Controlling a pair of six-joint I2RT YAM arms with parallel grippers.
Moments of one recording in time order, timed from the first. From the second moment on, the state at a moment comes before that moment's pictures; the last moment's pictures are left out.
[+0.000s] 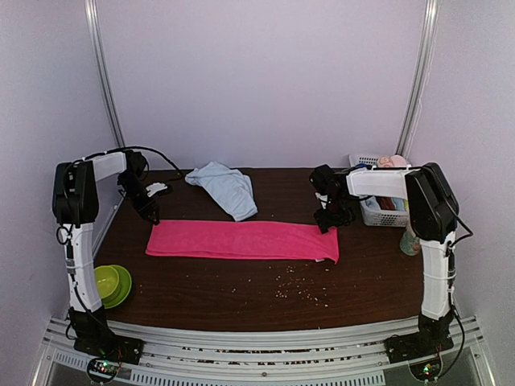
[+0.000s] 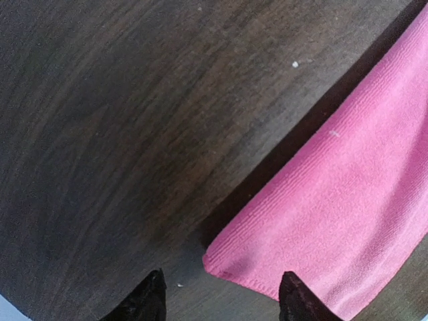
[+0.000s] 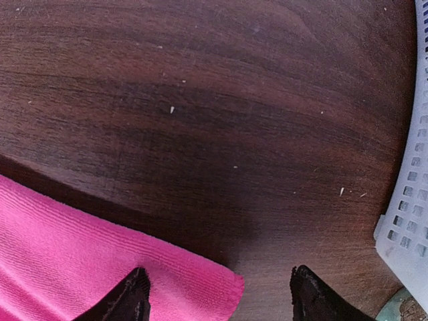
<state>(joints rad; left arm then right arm) -0.01 2.26 1.86 -1.09 0.20 0.78 0.49 2.11 1.58 -0.78 0.32 0.19</state>
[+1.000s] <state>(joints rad) -0.01 2.31 1.89 -1.15 0.25 0.80 0.48 2.13 1.60 -0.79 0.25 0.16</state>
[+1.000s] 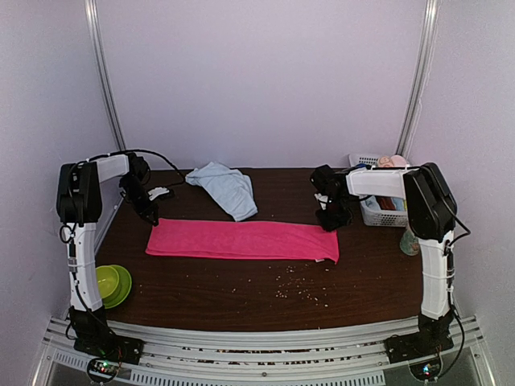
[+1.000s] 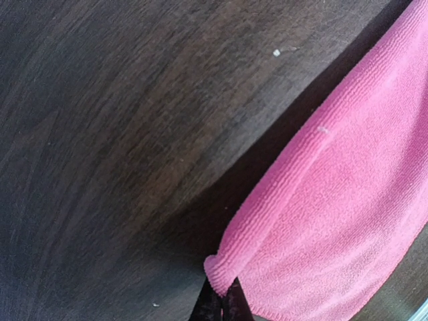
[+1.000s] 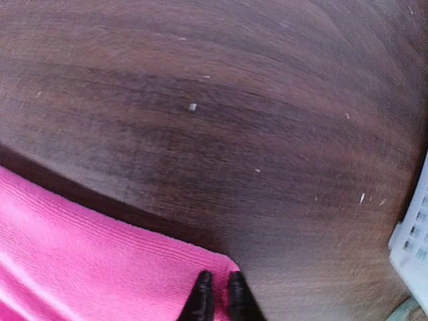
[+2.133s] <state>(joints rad) -0.01 1.66 1.33 -0.64 0.26 0.75 0.50 1.66 1.28 -0.55 0.30 0.18</state>
